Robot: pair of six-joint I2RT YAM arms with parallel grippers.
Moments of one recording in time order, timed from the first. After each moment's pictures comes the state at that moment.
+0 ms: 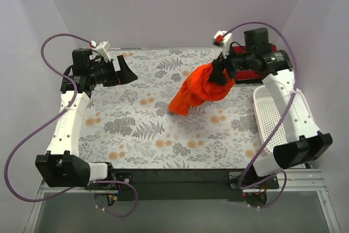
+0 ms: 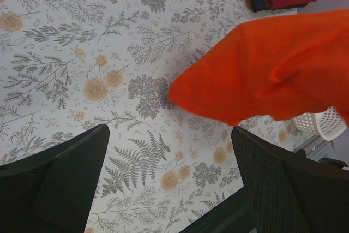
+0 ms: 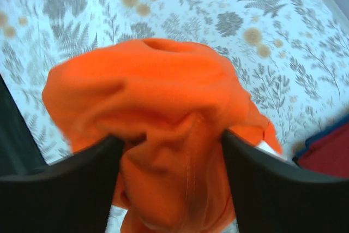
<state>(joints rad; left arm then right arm) -0.01 1.30 1.35 -0.70 0.57 -0.25 0.26 1.46 1.79 -1.03 -0.65 -0.44</state>
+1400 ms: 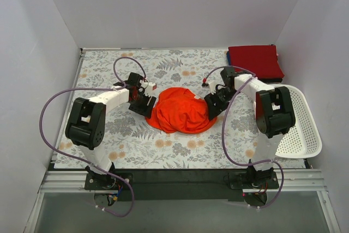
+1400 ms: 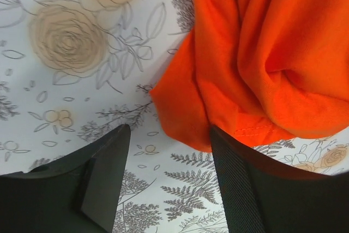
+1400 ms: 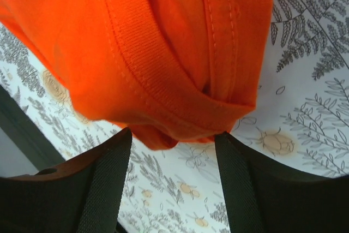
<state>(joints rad) -0.31 1.76 1.10 -0.57 0.24 0.14 0.26 1.89 1.29 -0.92 -0.59 -0.49</state>
